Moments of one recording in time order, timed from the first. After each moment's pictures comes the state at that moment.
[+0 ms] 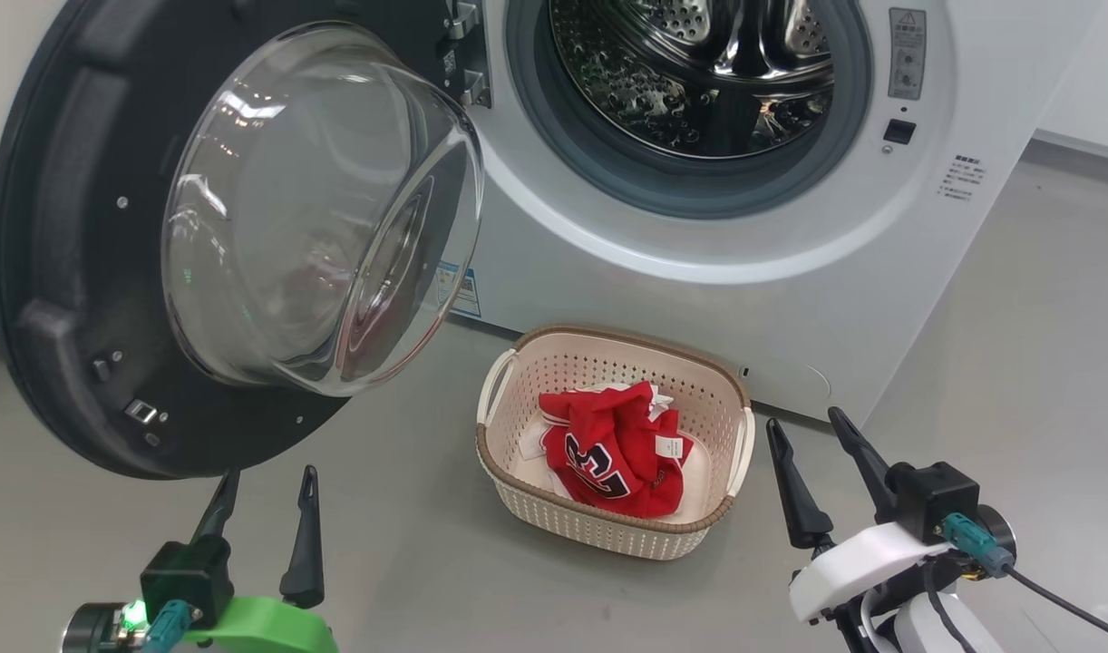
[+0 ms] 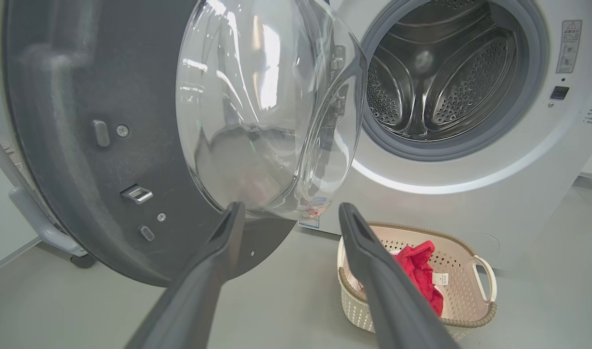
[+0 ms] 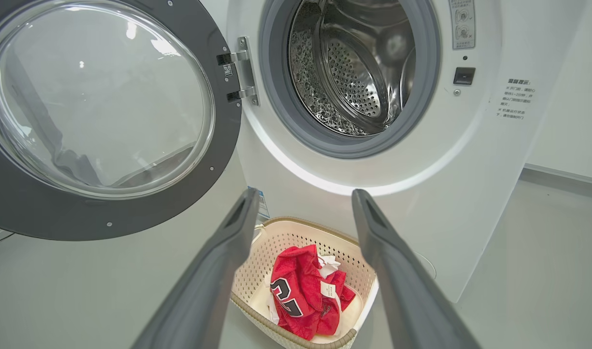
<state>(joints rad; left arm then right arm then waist) 0.07 0.08 -0.15 0.03 -0.24 0.10 -0.09 -0.09 -0.06 0.24 0.34 0.30 0.06 -0.26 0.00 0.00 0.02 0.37</state>
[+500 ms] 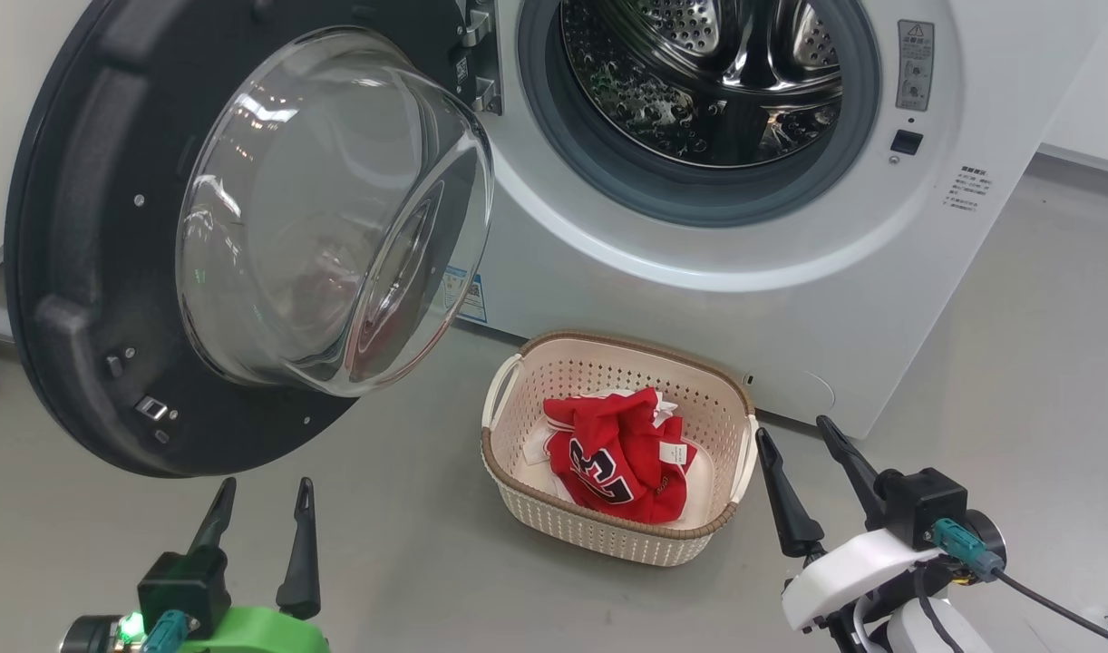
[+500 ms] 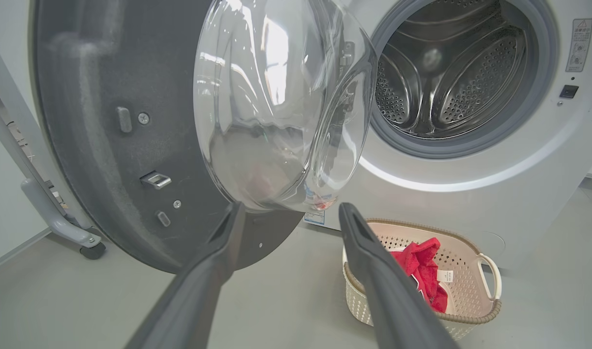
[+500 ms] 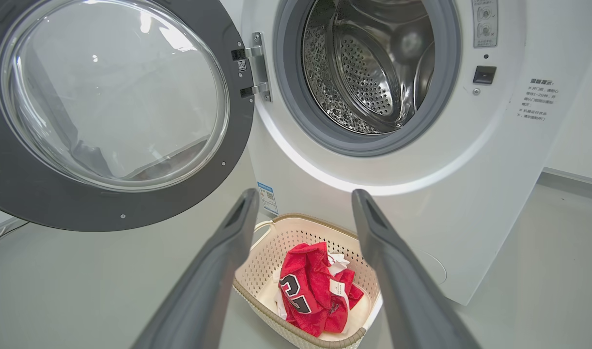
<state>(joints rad) 0.09 0.08 -0.14 0.03 -0.24 0.10 -0.08 -0.08 -0.05 0.26 0.35 0.30 0.06 -0.26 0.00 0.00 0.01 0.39</state>
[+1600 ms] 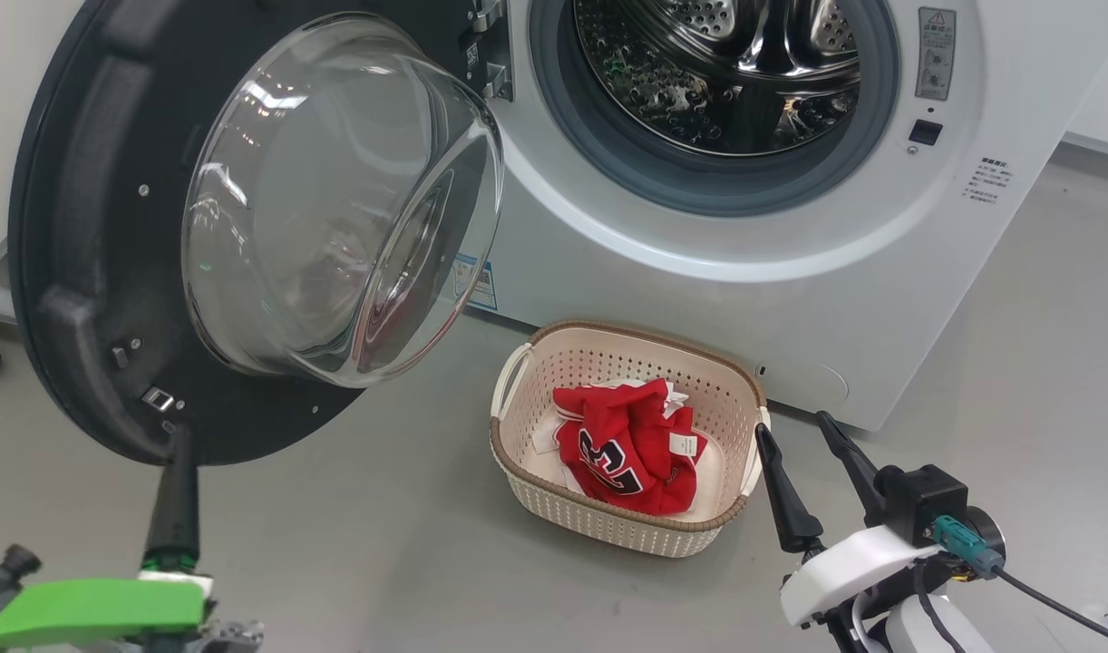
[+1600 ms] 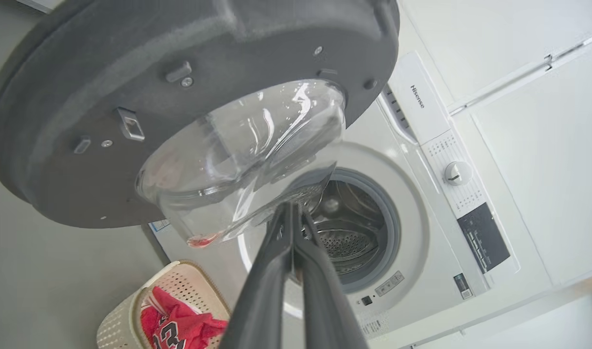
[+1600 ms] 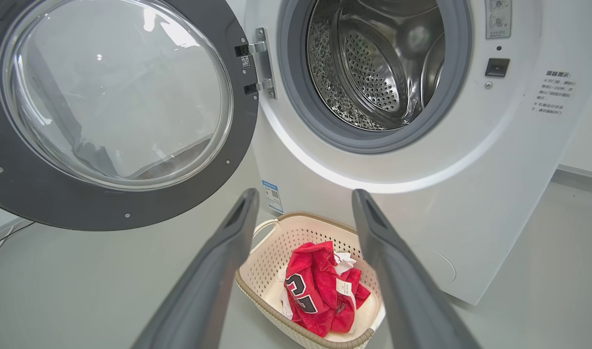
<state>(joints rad) 0.09 0.04 -0.01 -0.12 -1.26 -0.08 -0.03 -0.08 -0.05 0.26 0.35 0.30 0.06 -0.26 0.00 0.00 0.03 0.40</state>
